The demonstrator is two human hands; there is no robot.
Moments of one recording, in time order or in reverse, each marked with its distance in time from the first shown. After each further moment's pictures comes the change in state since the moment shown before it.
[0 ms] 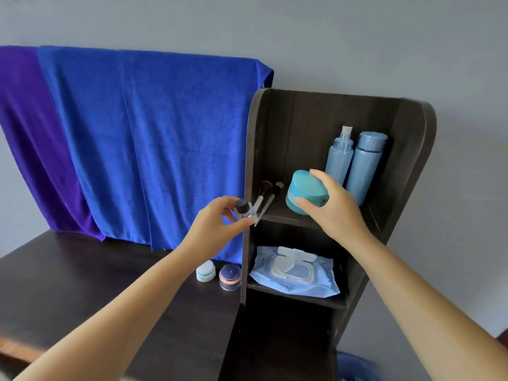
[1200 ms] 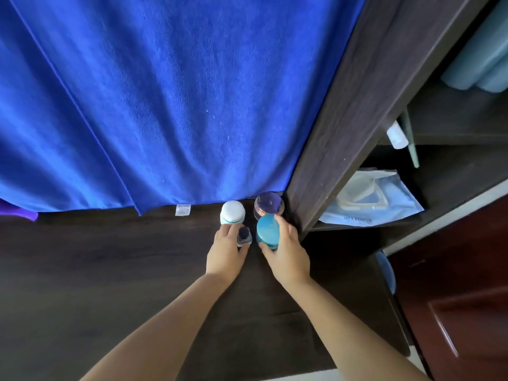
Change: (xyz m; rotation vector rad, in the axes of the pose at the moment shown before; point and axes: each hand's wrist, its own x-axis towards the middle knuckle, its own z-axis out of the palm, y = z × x) left_hand -0.017 -0.328 0.071 0.182 -0.522 -0.242; right_hand -0.103 0.036 0.353 -0.261 -0.204 0.731
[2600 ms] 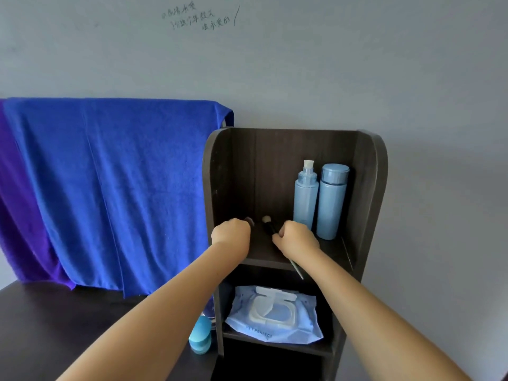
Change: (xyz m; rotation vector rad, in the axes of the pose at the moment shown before) left_hand -0.005 0.389 -0.083 0.811 0.273 -0.131; right_hand 0.094 0.000 -0.353 -0.090 0.016 -0.390
